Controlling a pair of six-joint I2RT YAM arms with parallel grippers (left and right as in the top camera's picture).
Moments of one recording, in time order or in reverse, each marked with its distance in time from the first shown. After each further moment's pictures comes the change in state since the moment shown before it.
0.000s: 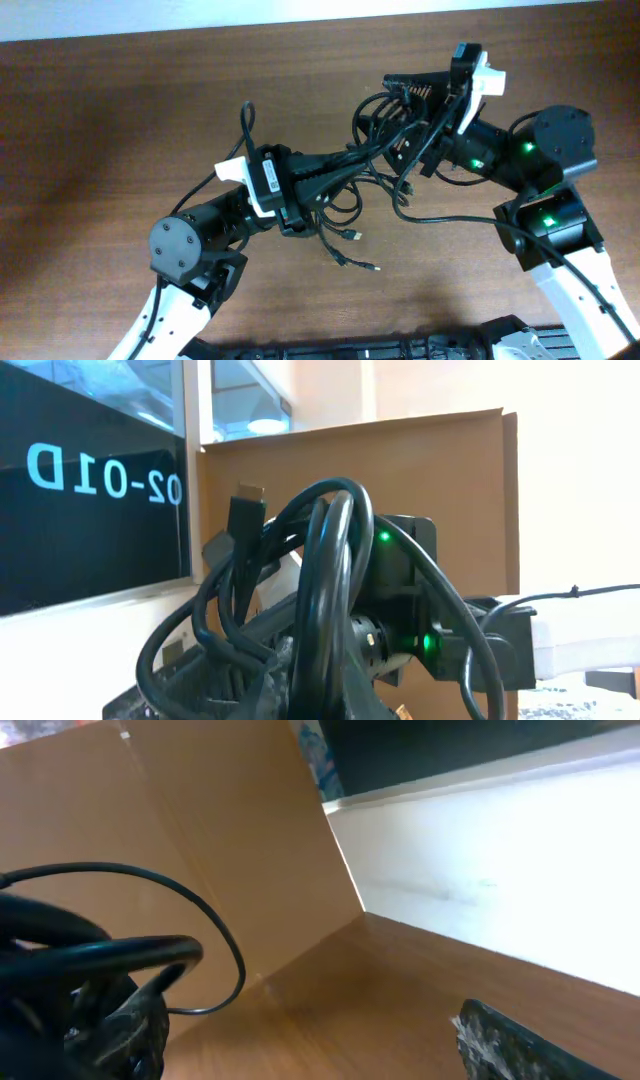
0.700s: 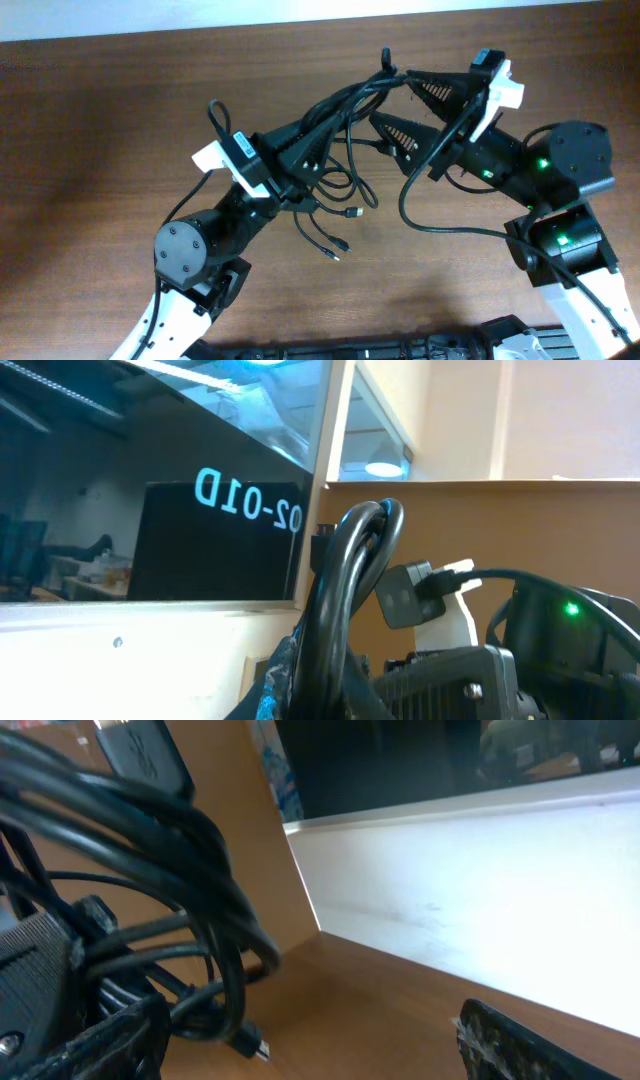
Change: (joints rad) left arm -0.039 -0.013 -0.006 -0.034 -0.403 -0.007; right arm -0.005 -0.086 -0.008 -0.047 0.116 -0.075
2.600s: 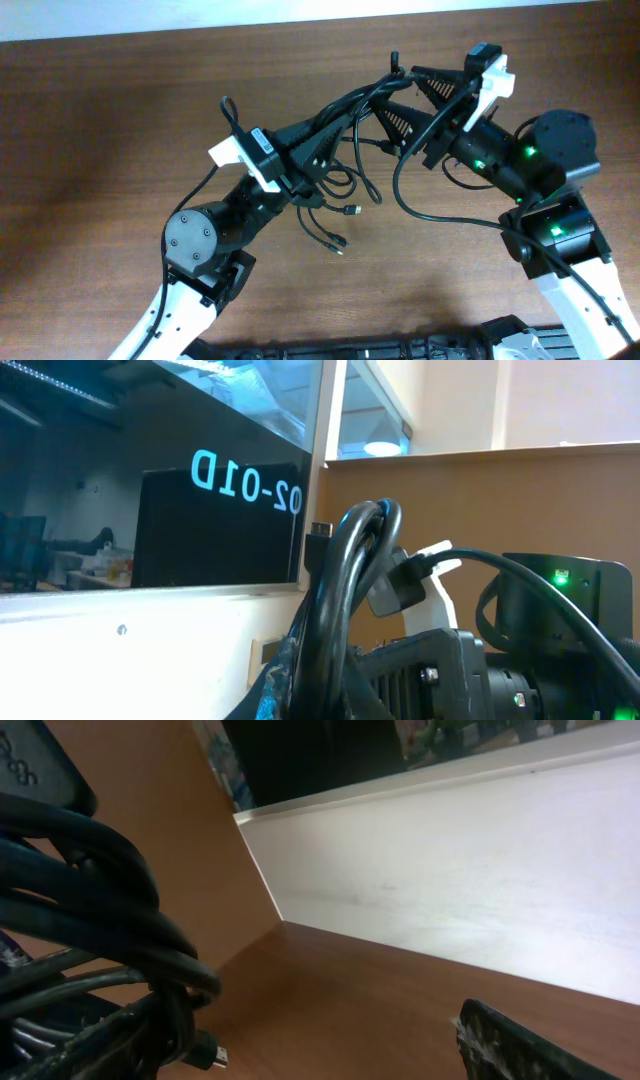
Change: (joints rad) left arm 0.000 0.042 0.000 0.003 0.030 0.052; right arm -0.001 0.039 0.000 -0.055 0.105 -0.021
